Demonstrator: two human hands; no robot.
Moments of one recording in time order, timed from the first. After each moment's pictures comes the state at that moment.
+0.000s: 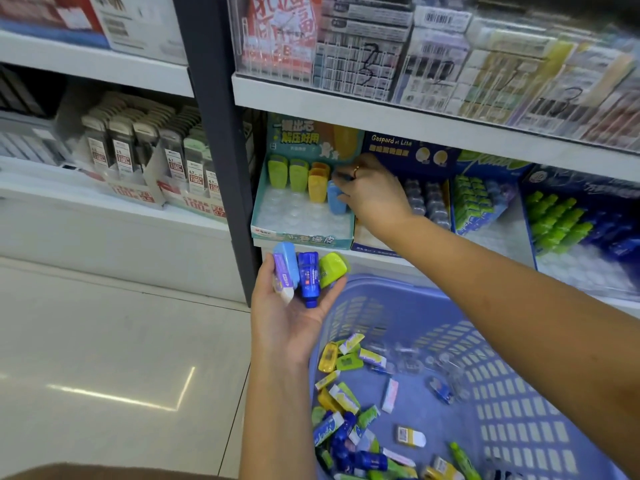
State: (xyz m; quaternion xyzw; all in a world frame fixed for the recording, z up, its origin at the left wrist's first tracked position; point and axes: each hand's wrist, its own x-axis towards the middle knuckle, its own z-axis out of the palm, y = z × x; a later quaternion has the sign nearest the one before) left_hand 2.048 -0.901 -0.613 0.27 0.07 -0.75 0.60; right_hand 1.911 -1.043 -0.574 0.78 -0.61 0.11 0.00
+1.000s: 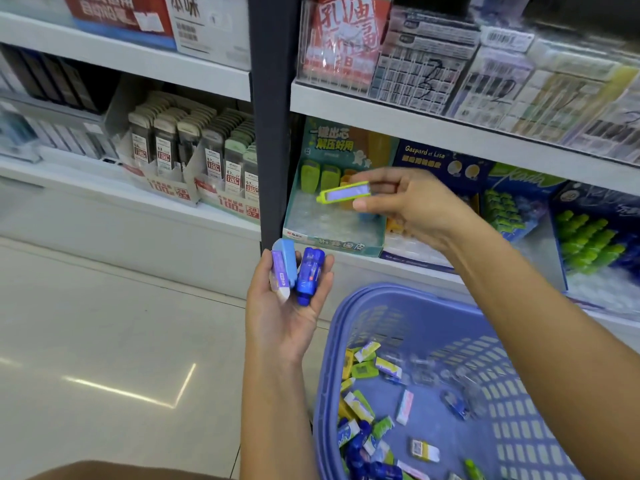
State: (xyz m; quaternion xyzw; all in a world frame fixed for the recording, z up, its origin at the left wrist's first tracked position) left_hand 2.093 -0.900 -0.605 0.25 0.07 -0.75 0.61; right_hand 1.930 -0.997 -0.526 0.58 -0.50 0.36 -0.53
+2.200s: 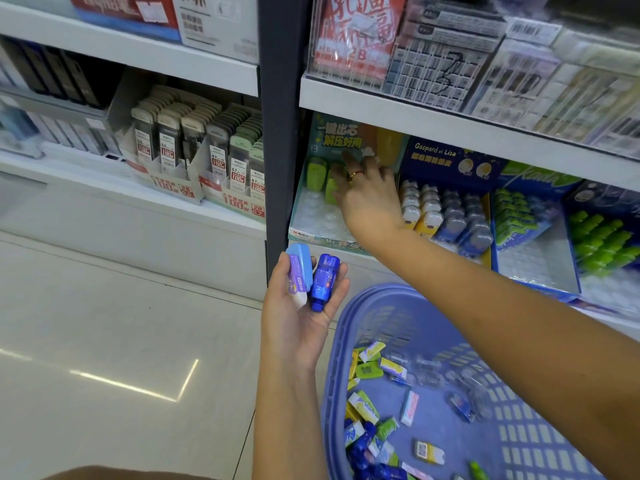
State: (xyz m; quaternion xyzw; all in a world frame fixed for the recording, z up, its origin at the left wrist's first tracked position) left_hand 2.084 -0.901 -0.611 0.29 0.05 -0.73 0.61; right_hand 1.973 -1.052 -0.599 0.80 -0.56 0.03 0.19
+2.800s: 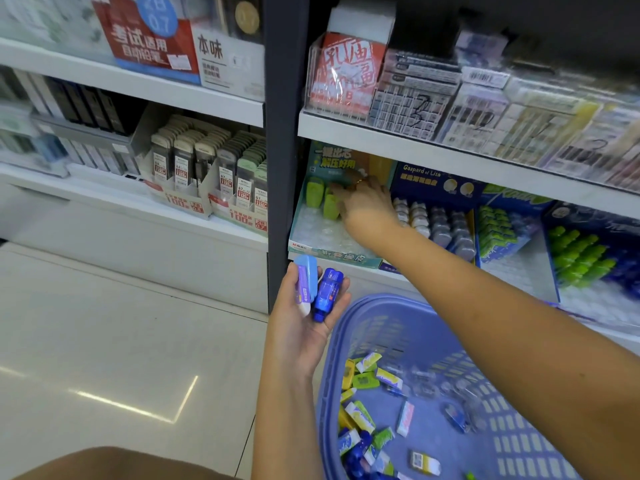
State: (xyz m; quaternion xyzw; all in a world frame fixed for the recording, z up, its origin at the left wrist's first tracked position) left_hand 2.080 -0.890 -0.603 0.31 0.01 -0.74 0.60; right_hand 1.969 -1.045 -0.568 0.80 -0.59 0.06 0.04
